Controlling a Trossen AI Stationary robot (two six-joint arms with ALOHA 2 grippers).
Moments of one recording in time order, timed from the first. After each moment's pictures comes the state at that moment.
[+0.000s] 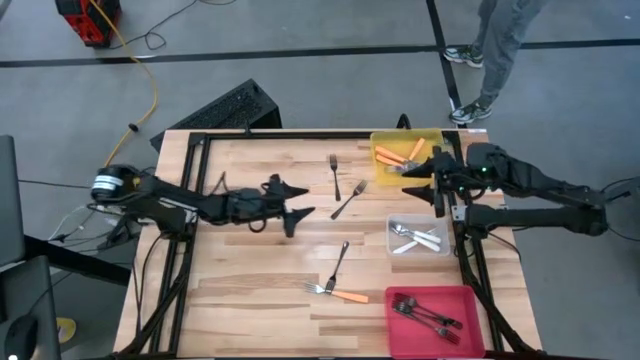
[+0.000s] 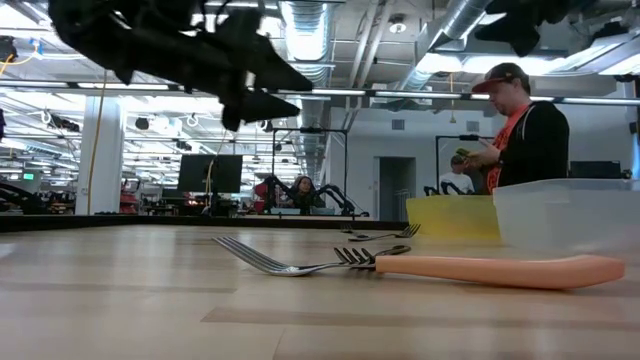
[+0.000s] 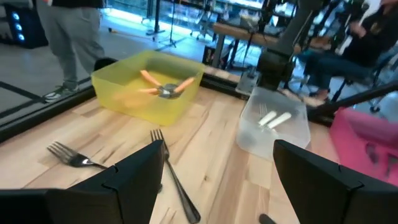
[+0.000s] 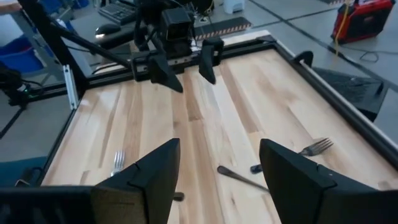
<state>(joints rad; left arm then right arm) 0.00 1.40 0.54 0.67 -0.30 -0.27 -0.24 0.61 0.81 -0.52 -0.13 0.12</state>
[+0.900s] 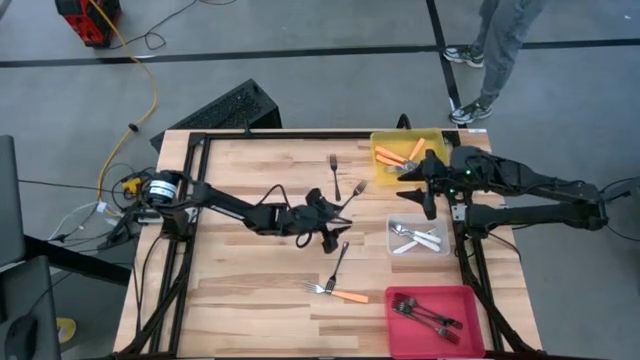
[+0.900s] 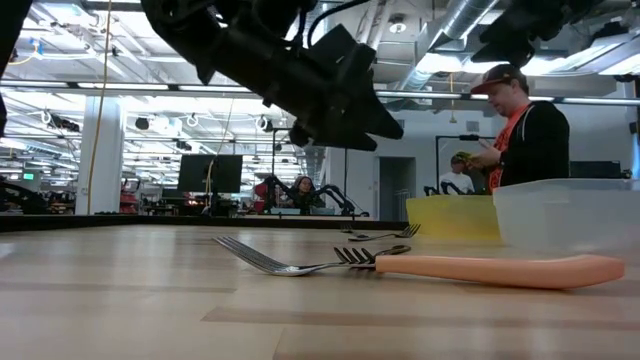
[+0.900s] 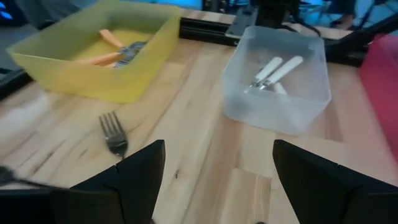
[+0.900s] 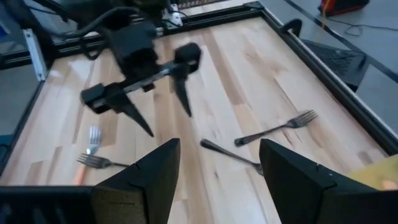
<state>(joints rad) -0.08 1.85 1.02 0.40 -0.34 -0.20 -0.21 0.69 0.81 -0.57 -0.07 0.10</state>
